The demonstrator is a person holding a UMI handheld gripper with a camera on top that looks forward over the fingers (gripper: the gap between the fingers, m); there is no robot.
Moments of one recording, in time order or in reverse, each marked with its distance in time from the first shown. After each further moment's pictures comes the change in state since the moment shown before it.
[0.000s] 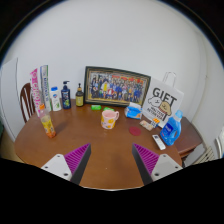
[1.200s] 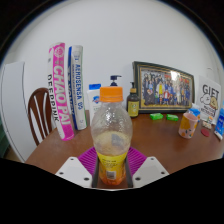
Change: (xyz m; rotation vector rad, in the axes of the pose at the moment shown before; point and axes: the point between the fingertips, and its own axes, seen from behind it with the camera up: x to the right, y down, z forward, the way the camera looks) arm -0.382 -0.029 0.240 0.219 -0.163 0.108
